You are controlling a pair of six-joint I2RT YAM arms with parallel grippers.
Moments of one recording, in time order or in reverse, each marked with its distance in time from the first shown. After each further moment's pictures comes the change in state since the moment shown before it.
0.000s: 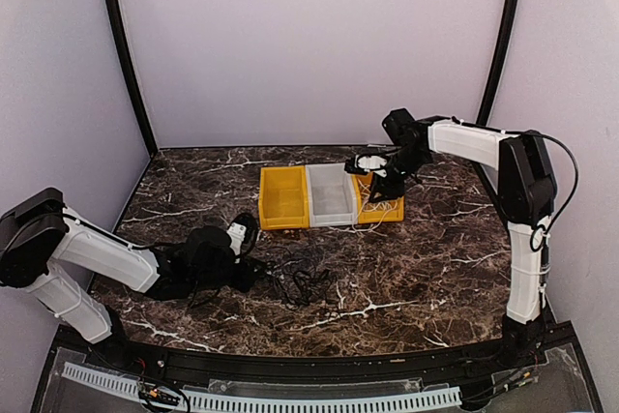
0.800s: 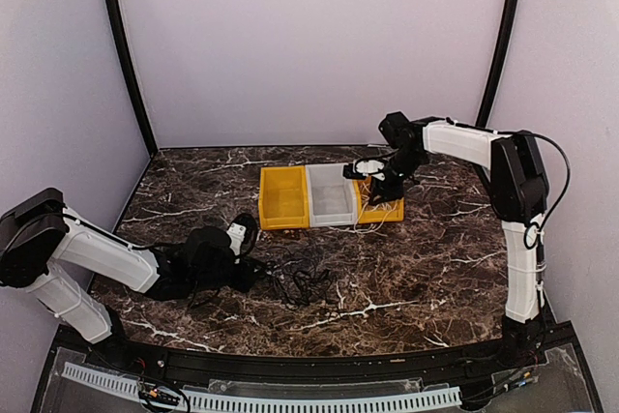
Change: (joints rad) left arm 0.000 0.000 -0.004 0.001 0.003 -0.004; right arm 0.001 0.059 0.053 -0.059 -0.004 -0.061
